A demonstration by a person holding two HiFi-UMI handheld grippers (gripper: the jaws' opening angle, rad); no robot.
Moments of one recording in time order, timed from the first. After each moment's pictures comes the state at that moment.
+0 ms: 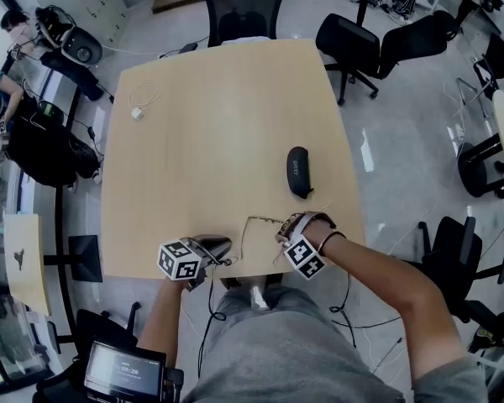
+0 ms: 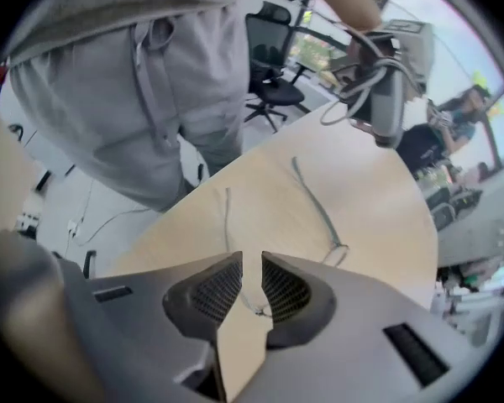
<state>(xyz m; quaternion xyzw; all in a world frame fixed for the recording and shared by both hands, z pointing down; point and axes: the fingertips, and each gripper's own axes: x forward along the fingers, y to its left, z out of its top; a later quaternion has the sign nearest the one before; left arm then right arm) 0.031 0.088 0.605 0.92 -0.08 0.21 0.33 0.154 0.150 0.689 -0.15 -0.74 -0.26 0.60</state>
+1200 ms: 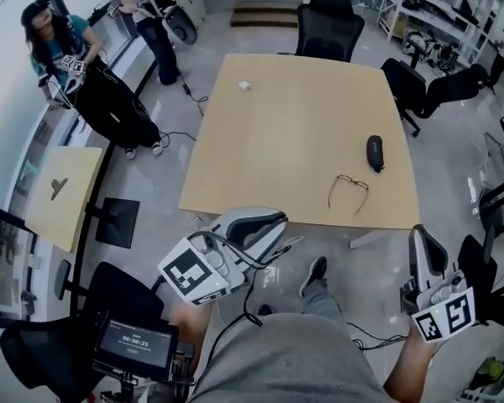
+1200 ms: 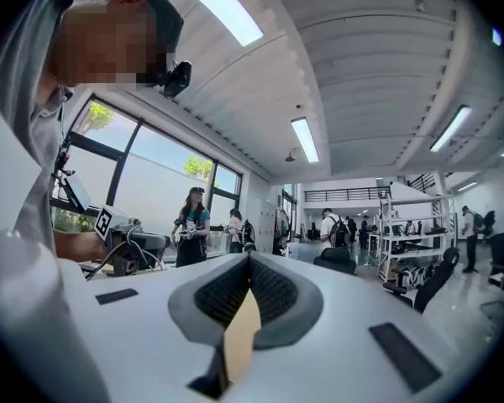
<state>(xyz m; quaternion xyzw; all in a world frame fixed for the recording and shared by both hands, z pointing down) -0.204 0.315 0.249 0.98 -0.17 -0.08 0.00 0.006 0.366 0.222 0.54 -0.84 -0.04 0.04</state>
